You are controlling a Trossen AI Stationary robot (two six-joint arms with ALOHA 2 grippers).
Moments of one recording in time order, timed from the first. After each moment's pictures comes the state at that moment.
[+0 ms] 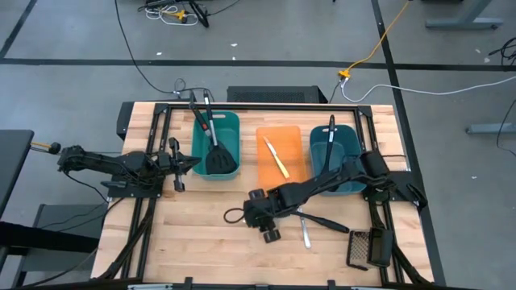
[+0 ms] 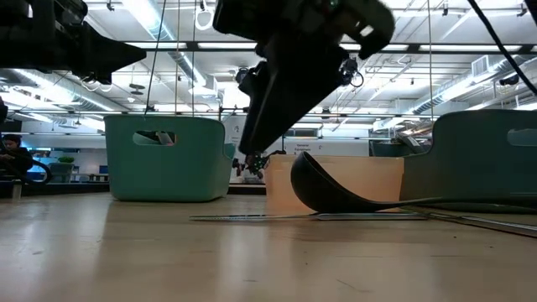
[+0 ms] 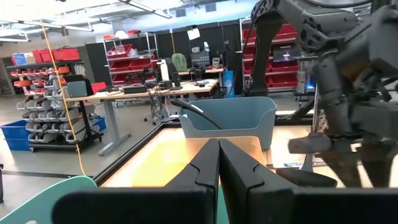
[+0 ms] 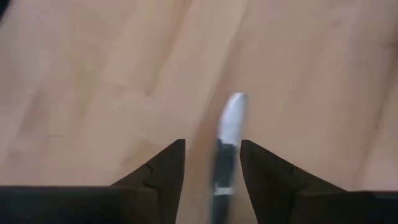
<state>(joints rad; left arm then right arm) -0.19 0.13 0.05 0.20 -0.43 0.13 0.29 2.10 1.60 -0.60 -0.05 -0.07</state>
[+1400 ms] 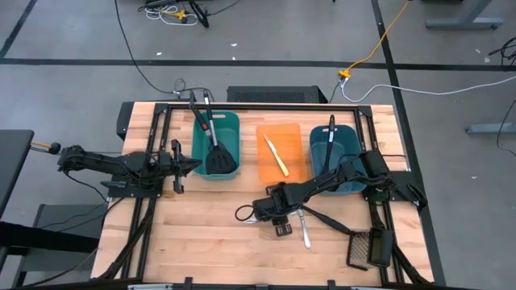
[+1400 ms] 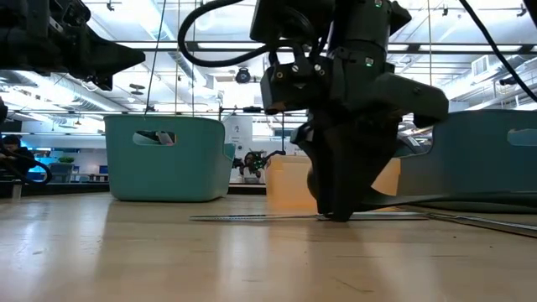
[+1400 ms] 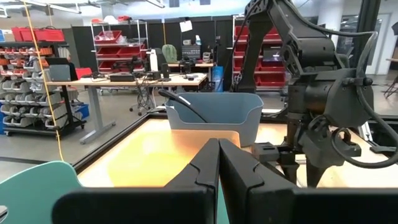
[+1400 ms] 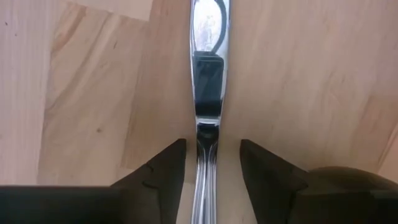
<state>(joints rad) -0.19 0.14 0.05 0.17 -0.40 0.04 0.29 2.10 1.46 -0.75 -0.03 0.04</state>
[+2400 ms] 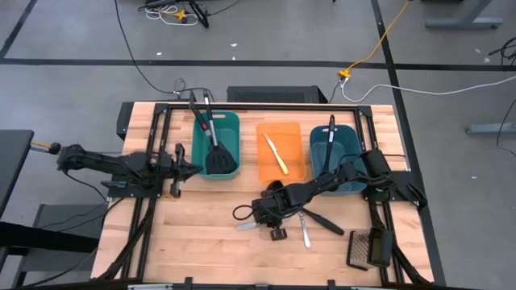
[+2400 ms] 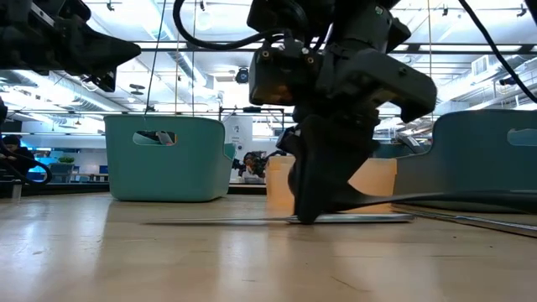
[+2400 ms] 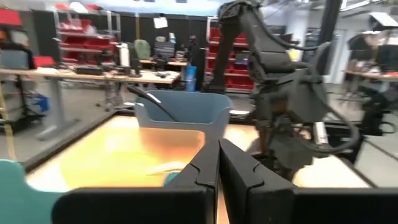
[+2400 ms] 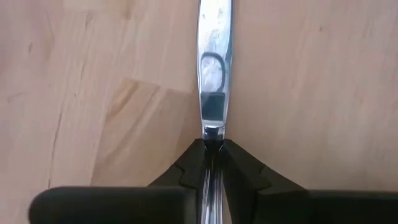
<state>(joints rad) -0.19 0.16 0.05 0.18 -0.28 -0.06 0.28 2.11 1.38 -0.46 -0.12 0.07</state>
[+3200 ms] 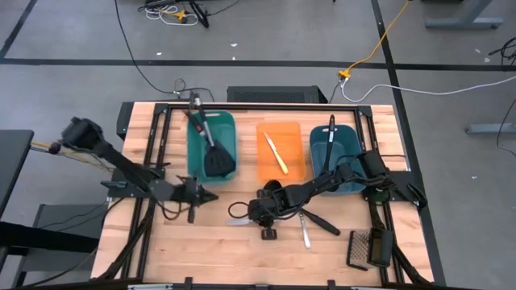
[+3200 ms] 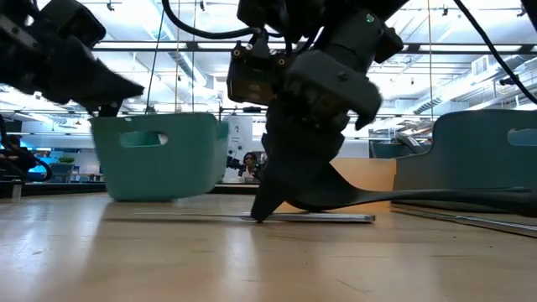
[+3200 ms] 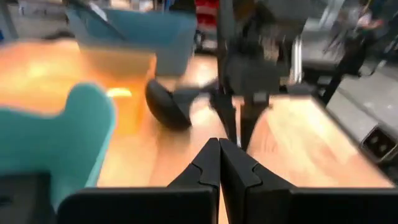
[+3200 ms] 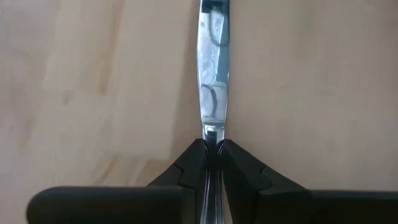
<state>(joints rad) -0.54 1.10 0.09 0.77 -0.52 -0.29 0.27 2.11 1.38 -0.30 -0.04 0.18</state>
